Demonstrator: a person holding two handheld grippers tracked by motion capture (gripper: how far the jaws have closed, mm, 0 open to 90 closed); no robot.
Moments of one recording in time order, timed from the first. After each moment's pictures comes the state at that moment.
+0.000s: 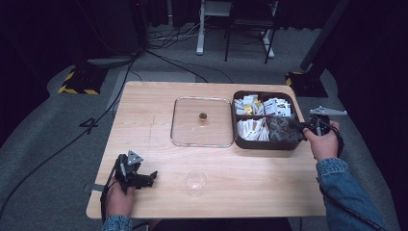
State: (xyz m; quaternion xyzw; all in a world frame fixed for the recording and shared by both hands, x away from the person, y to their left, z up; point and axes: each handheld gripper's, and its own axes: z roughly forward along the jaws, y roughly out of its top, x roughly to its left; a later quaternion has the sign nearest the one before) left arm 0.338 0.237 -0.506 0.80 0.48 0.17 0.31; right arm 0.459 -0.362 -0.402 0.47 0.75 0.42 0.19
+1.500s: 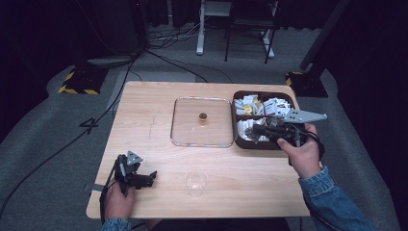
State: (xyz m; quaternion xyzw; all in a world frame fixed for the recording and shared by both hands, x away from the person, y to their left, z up) left arm 0.337 0.238 -0.506 0.80 0.48 0.17 0.31; right arm 0.389 -0.243 -0.338 0.29 0.79 0.52 0.13
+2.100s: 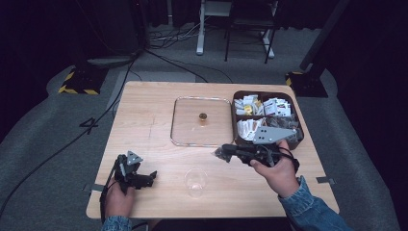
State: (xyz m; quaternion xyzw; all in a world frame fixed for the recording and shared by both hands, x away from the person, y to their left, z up) left arm 0.337 0.238 -0.506 0.80 0.48 0.17 0.31; right arm 0.342 -0.166 -0.339 0.19 0.82 0.54 0.08
